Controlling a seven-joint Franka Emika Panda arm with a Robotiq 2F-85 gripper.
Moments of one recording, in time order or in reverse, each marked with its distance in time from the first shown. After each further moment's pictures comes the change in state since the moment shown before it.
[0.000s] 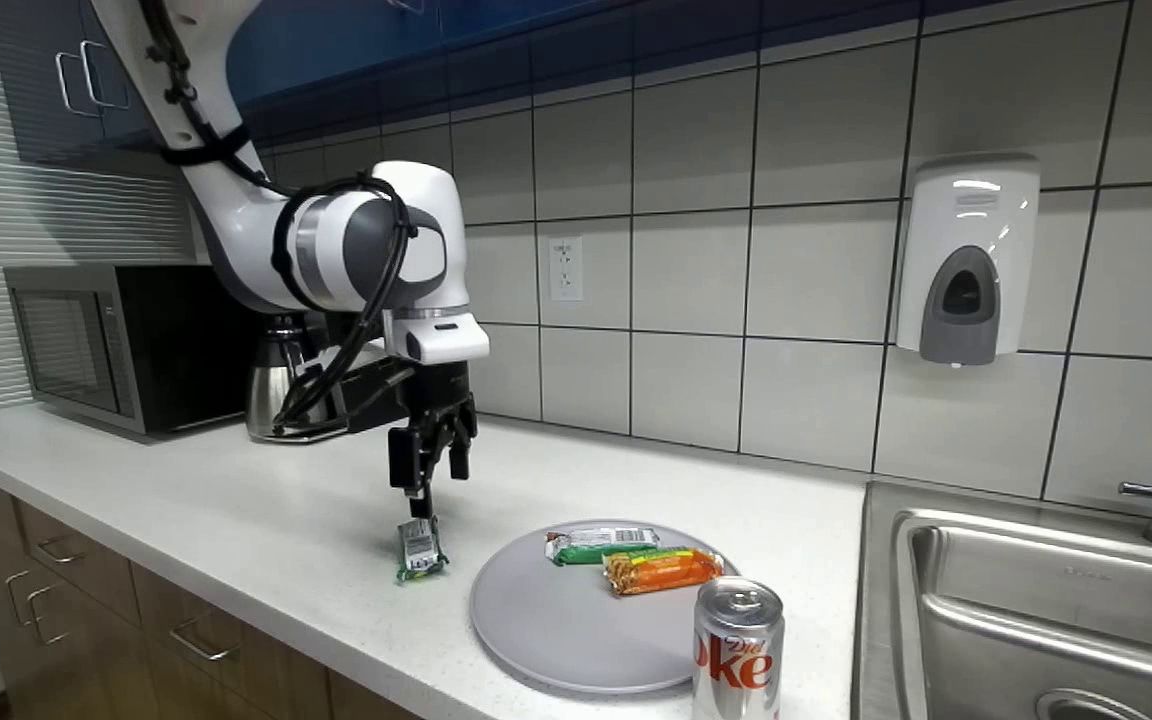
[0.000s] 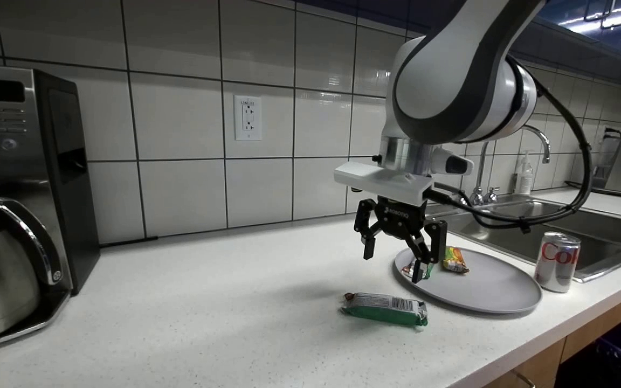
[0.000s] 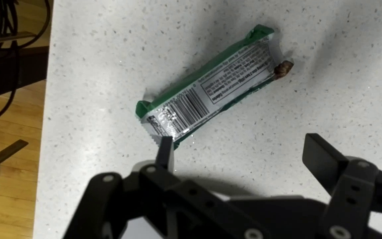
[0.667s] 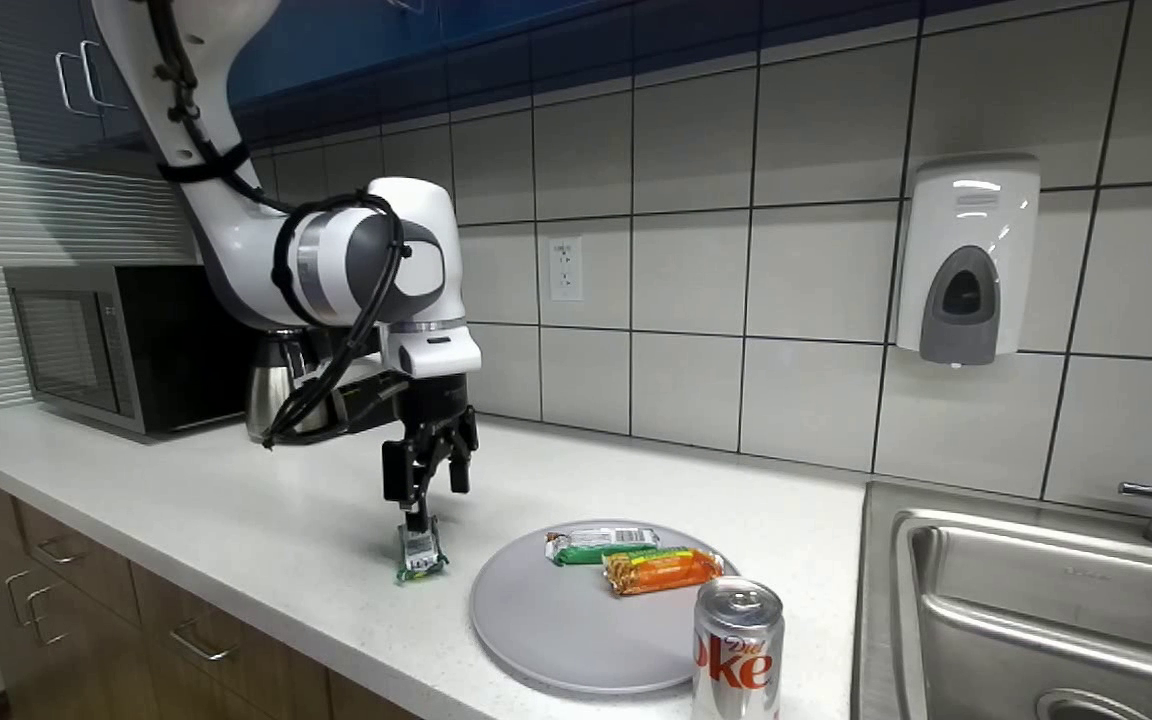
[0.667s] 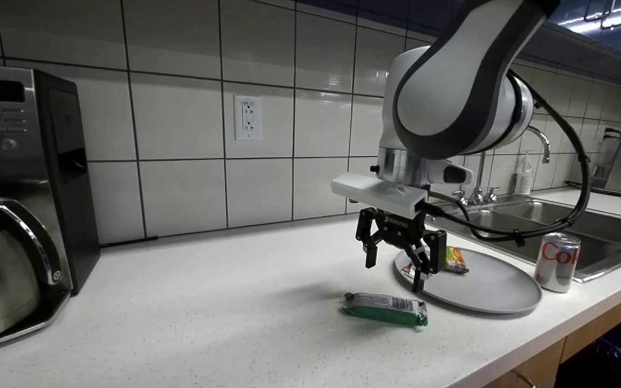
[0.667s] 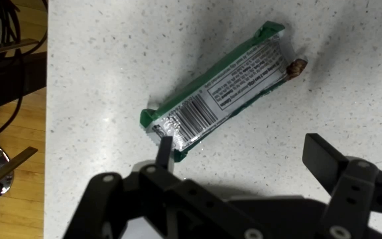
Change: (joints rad) arm 0.004 0.028 0.001 0.000 -0.041 0.010 0.093
